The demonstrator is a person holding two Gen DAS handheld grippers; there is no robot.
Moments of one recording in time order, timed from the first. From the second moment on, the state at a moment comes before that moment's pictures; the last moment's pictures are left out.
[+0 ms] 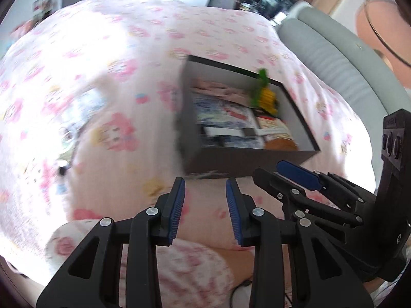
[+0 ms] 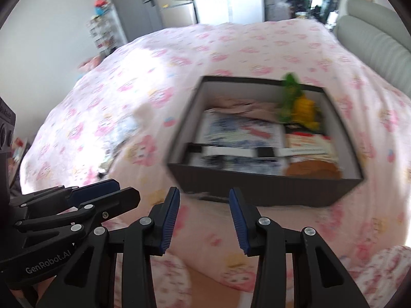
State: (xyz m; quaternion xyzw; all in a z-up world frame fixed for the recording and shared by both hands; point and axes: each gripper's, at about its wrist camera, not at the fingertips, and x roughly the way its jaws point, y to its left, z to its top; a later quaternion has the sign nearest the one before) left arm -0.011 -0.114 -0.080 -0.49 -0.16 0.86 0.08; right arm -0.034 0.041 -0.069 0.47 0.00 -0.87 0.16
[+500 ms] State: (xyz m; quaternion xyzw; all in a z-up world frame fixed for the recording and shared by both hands) left arm -0.017 -0.307 -0.151 -0.47 -0.32 0.82 -0.06; right arm -0.120 -0.109 -0.112 0.50 0.02 -0.82 0.27
